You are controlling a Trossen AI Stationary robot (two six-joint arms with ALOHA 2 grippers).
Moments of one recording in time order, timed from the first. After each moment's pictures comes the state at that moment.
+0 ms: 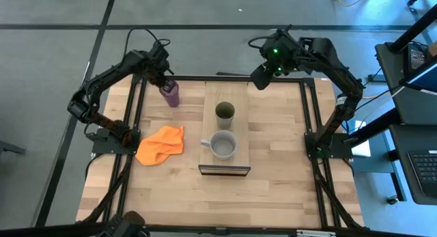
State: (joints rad) left arm 0.97 1.42 1.20 -1.06 -0.02 -0.05; right arm -0.35 1.73 2.36 -1.55 0.26 0.33
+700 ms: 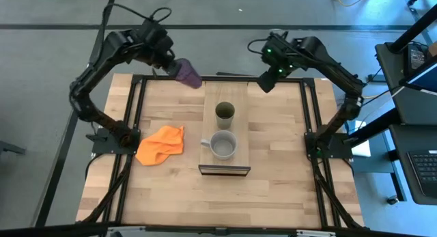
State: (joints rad) left arm 0.71 1.46 1.91 -1.37 0.02 -0.23; right arm -0.52 1.67 2.04 -1.57 0.13 0.24
